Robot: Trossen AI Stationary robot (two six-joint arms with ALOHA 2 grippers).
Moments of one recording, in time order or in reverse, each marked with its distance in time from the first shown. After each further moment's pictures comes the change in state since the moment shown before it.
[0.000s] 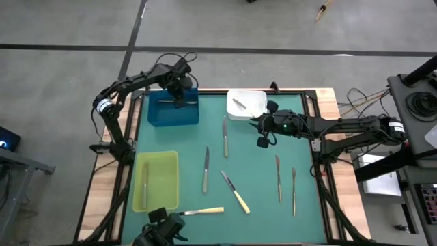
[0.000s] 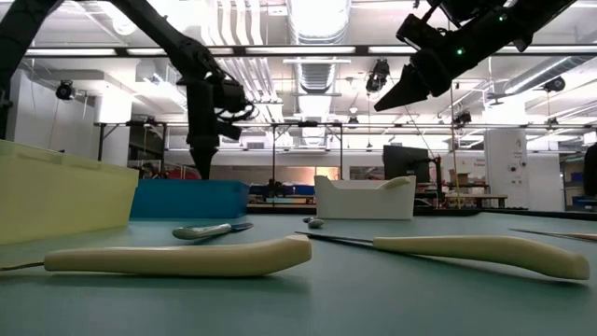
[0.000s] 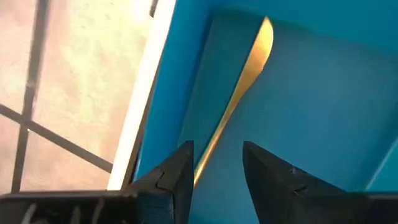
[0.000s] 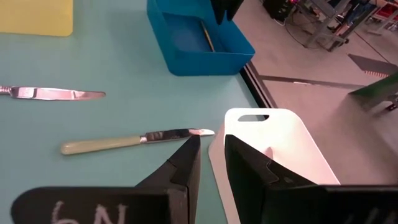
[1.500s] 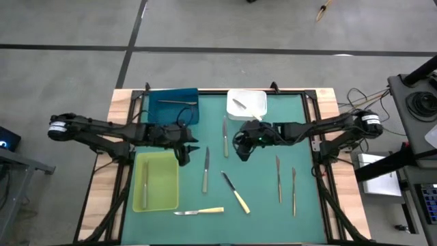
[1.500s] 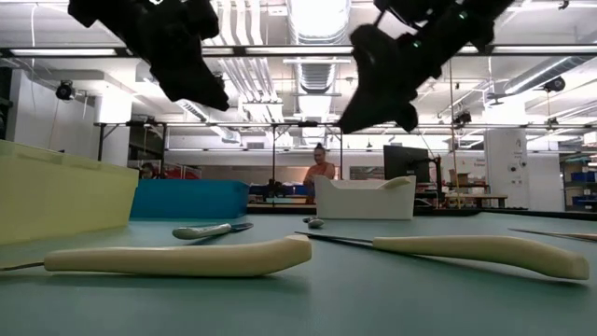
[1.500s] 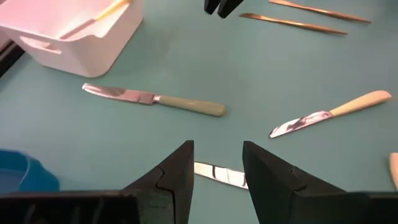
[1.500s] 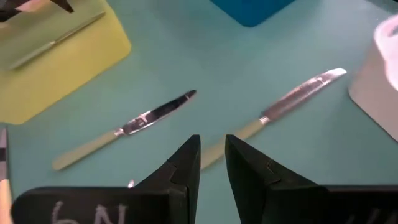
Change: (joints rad) left arm -0.869 -0.664 -0.651 0.629 -0.001 -0.697; right arm 0.144 0.340 0.228 -0.095 -0.088 0.707
